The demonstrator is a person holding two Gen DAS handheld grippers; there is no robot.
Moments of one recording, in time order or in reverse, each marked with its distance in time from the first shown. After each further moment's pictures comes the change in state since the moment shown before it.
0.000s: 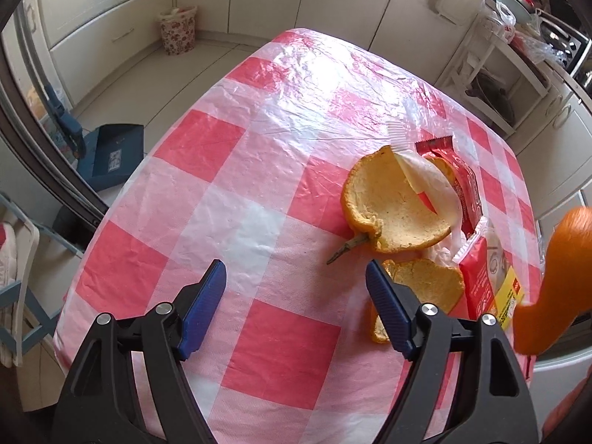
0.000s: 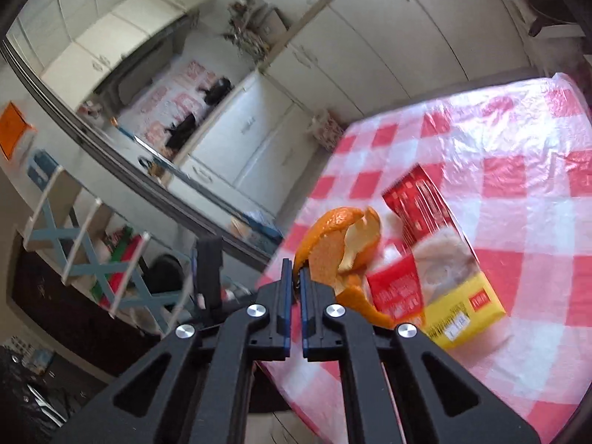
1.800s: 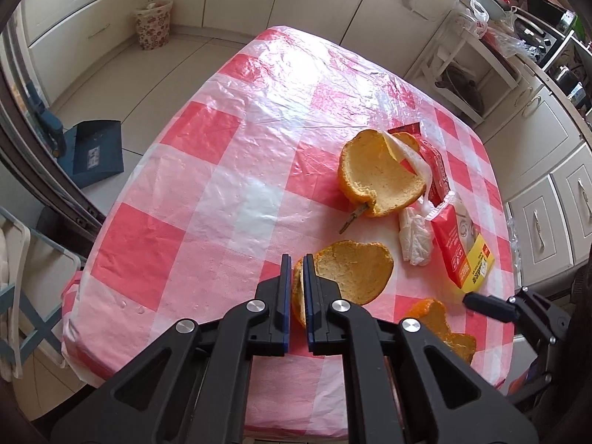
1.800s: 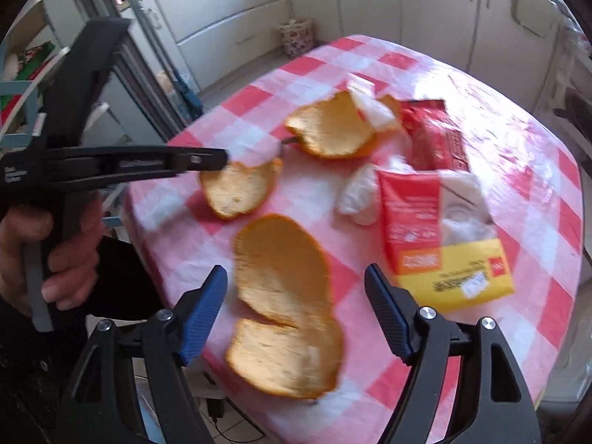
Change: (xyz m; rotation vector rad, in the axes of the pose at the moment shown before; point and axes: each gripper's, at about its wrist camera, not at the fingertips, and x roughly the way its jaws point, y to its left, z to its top) left arm -0.029 0.028 -0.013 0.027 0.035 -0.131; right arm 0.095 0.035 -0.060 -0.390 0.340 -0.470
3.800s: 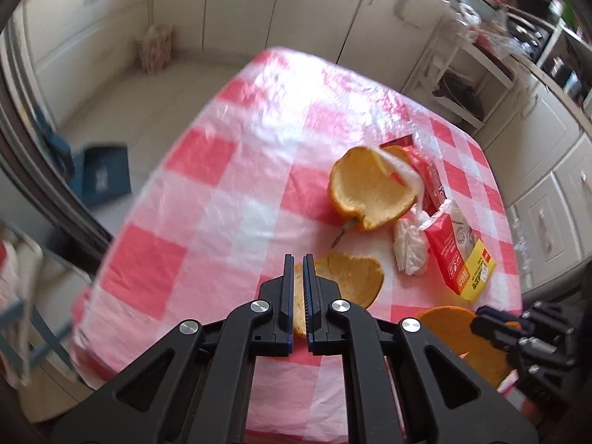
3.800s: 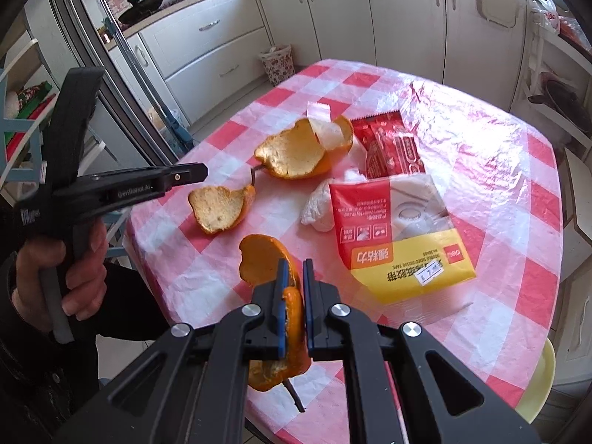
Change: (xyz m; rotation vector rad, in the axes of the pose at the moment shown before) left arm -0.008 -0.007 0.001 0.006 -0.059 0.020; right arm -0.029 -0.015 -0.013 0.071 -0.093 0.018
